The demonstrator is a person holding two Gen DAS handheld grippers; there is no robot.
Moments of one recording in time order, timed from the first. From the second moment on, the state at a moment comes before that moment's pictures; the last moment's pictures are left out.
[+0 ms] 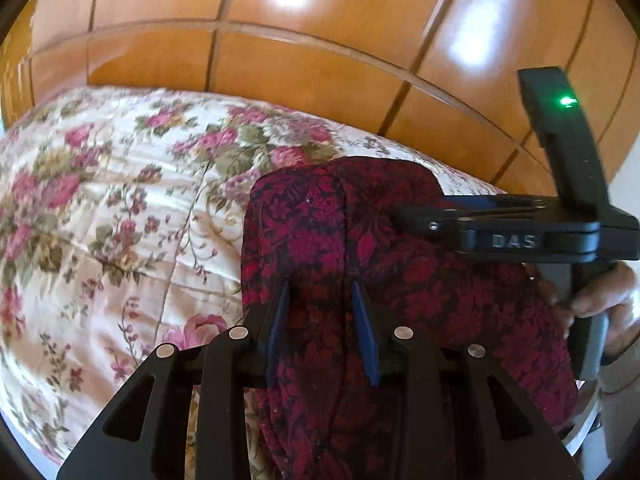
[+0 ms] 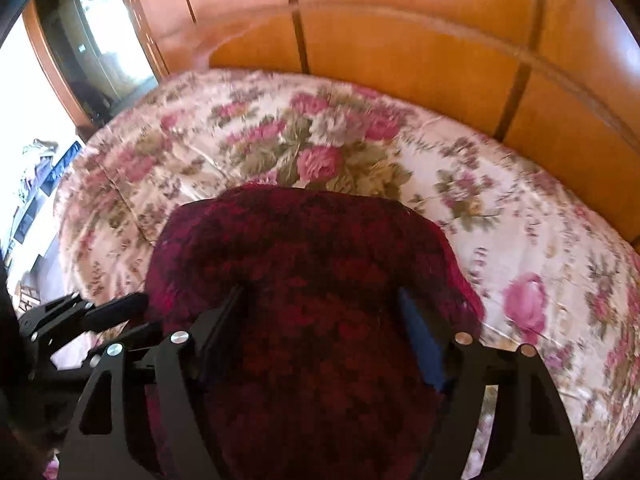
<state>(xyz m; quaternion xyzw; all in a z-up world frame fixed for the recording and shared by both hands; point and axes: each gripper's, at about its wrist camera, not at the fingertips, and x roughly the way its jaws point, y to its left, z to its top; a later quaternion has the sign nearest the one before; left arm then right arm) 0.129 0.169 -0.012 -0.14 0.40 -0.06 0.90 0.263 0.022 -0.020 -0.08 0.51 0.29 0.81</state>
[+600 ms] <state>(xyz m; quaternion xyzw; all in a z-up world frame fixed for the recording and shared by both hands) 0.133 0.156 0.015 -0.10 0.40 -0.01 0.91 0.219 -0.037 0.018 0.01 0.42 0.31 0.85</state>
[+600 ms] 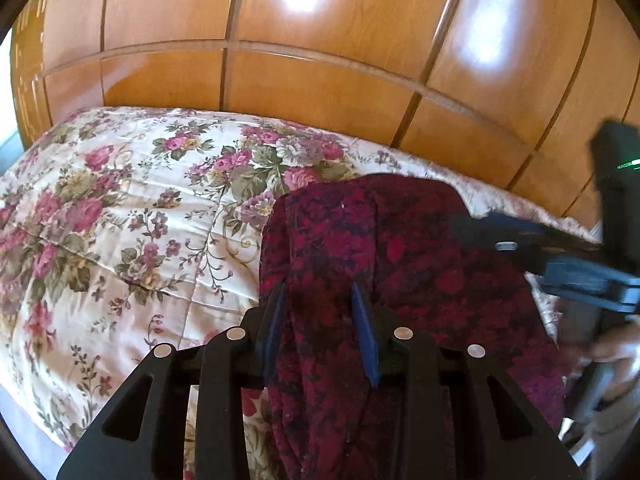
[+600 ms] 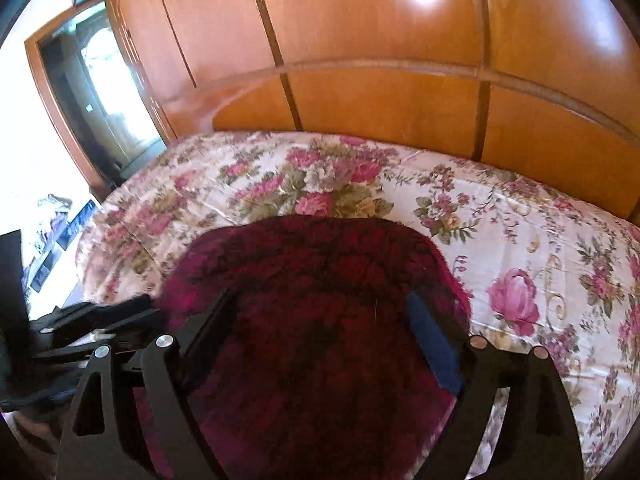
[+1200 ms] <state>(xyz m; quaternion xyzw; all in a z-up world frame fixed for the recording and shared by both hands) 0.116 0.141 0.008 -0.06 0.37 0.01 0.92 0.163 -0.068 -0.009 0.04 0.44 0.29 0.85</state>
